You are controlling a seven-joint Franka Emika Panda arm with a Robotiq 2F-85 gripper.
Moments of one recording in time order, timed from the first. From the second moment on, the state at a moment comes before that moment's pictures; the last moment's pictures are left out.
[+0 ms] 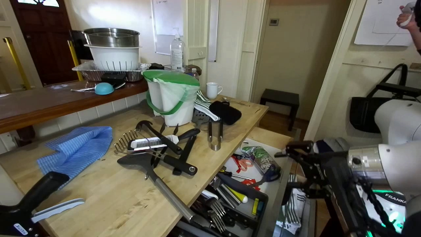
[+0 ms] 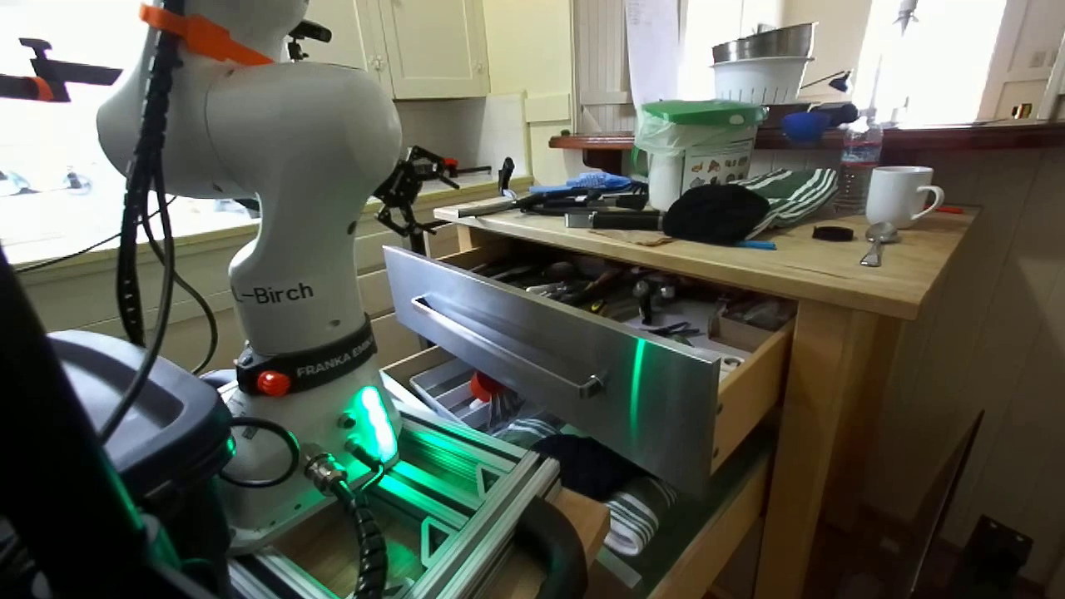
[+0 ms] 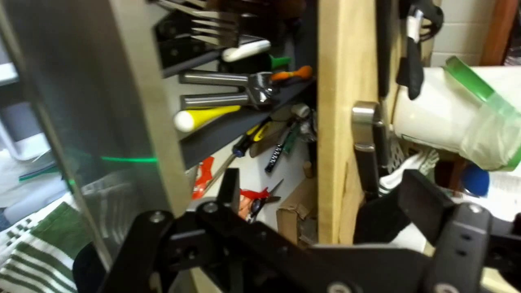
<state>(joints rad) 0.45 0.17 0.65 -2.75 1.68 4.21 1.27</state>
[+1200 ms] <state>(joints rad) 0.18 -0.01 0.20 -2.75 1.29 3.65 1.29</state>
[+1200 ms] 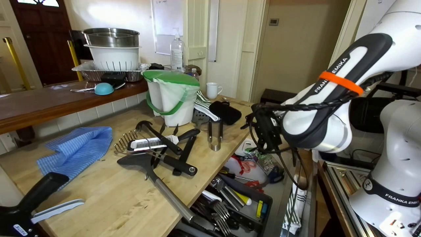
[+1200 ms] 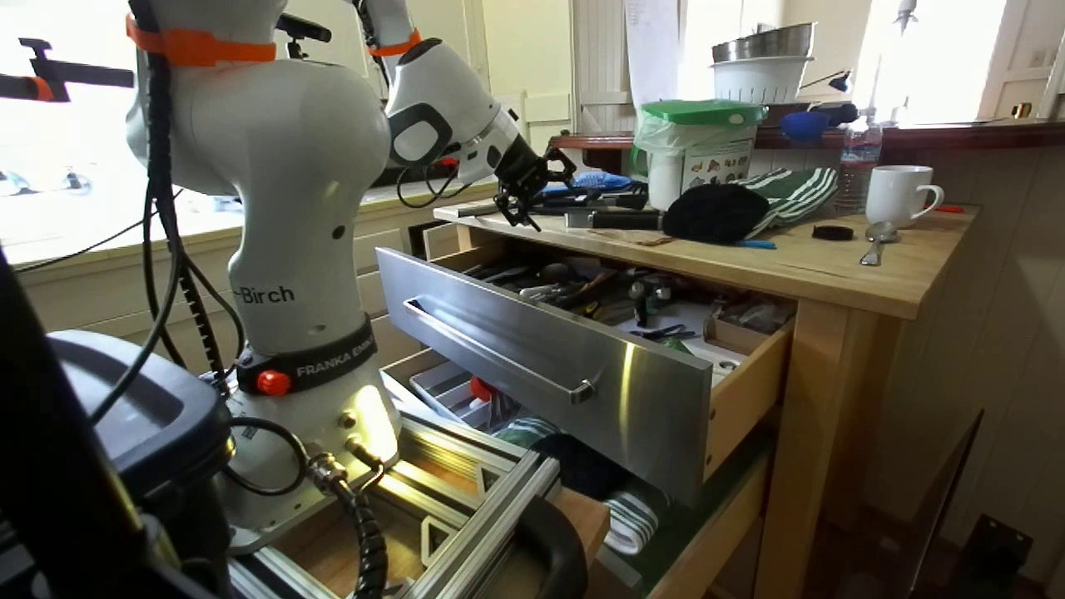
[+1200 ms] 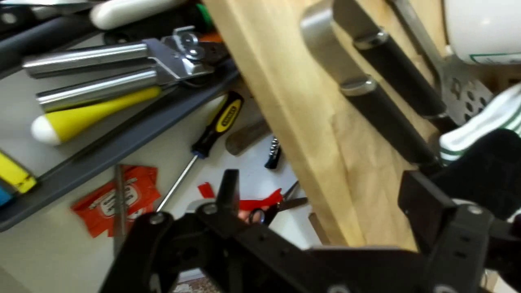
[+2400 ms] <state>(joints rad) 0.19 0.22 0.14 -2.76 1.22 3.27 0.69</state>
